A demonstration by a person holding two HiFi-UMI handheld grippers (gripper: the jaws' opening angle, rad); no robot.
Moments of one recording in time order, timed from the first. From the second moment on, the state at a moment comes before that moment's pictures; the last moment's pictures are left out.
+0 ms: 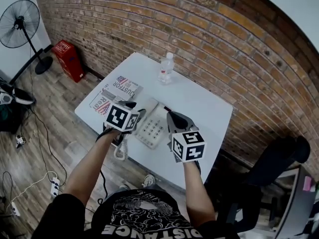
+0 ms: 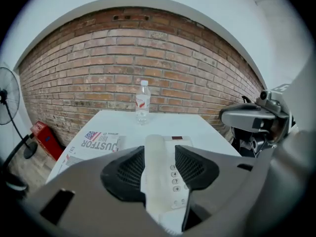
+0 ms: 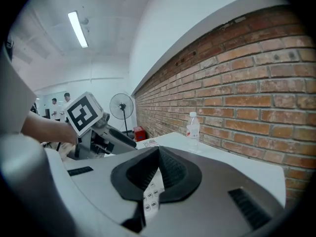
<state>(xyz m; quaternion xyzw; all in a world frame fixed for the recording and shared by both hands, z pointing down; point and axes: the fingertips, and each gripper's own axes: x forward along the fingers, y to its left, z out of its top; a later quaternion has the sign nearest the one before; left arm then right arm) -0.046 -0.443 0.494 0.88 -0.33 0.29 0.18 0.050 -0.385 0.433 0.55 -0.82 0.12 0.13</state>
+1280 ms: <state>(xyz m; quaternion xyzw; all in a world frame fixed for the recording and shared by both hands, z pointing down) -0.151 -0.370 0.394 0.92 -0.37 0.10 0.09 0.013 -0.289 0.380 0.63 -0.76 0.06 0.12</state>
